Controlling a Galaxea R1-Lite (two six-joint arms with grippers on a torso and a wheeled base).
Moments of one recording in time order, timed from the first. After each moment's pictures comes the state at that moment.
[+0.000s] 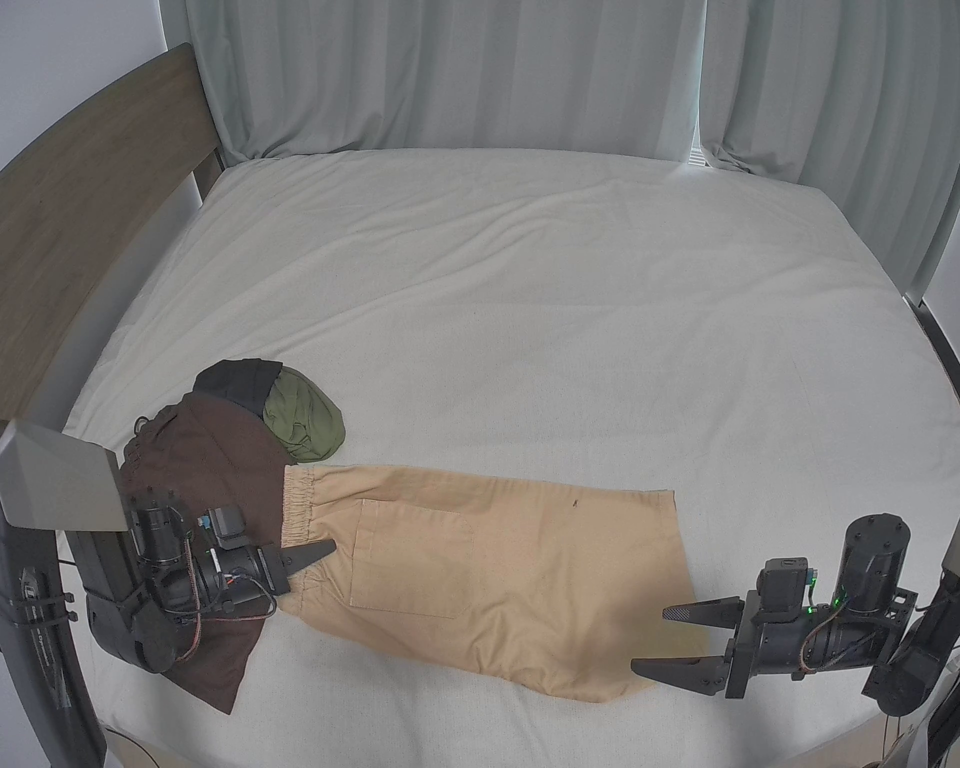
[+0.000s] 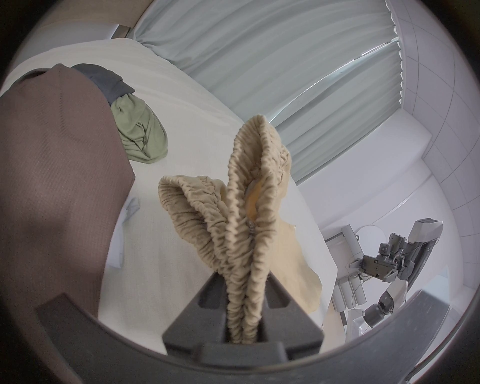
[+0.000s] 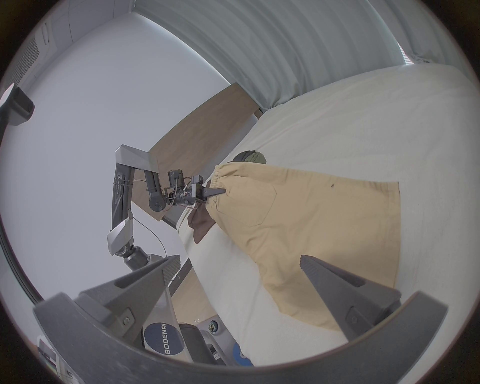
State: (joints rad) left arm -0.06 2.25 -0.34 -1.55 -0.73 -0.42; right arm 0.46 1.85 -0.02 -1.42 0.59 0.23
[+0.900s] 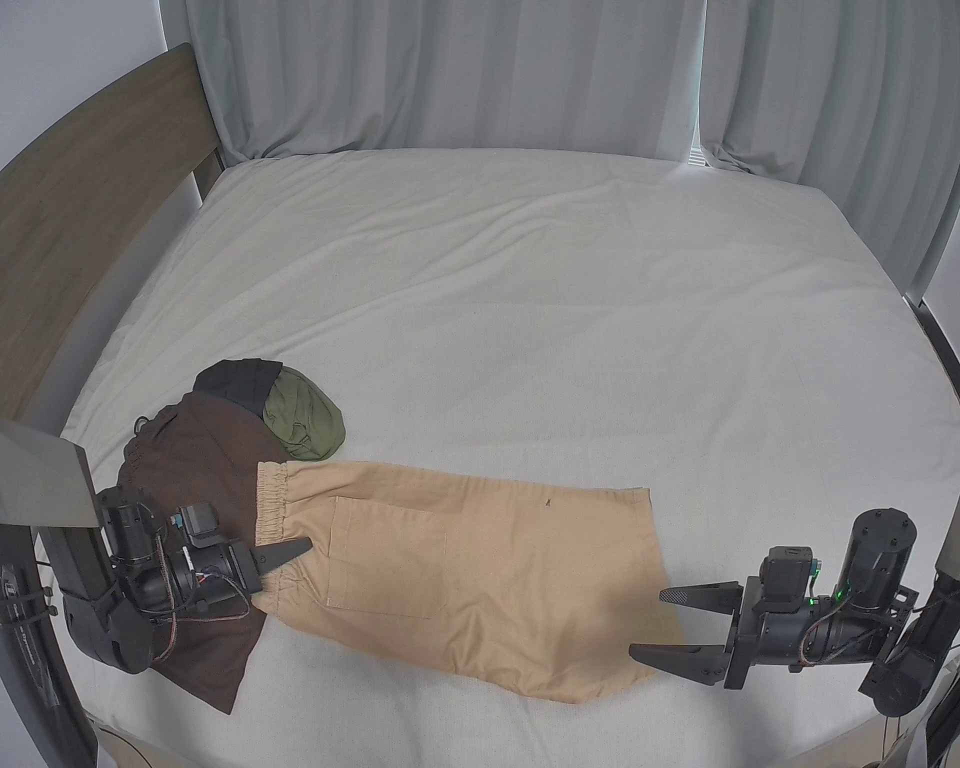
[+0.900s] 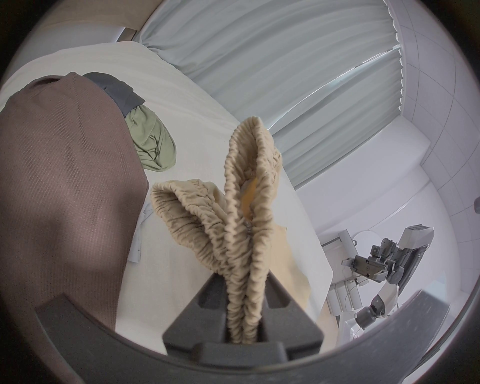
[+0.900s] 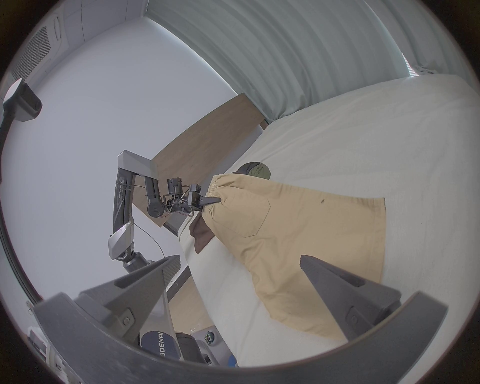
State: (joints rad) left arm 0.01 2.18 -0.27 -1.55 -0.79 -0.43; right arm 0.46 1.88 -0.02 -1.53 0.59 0.23
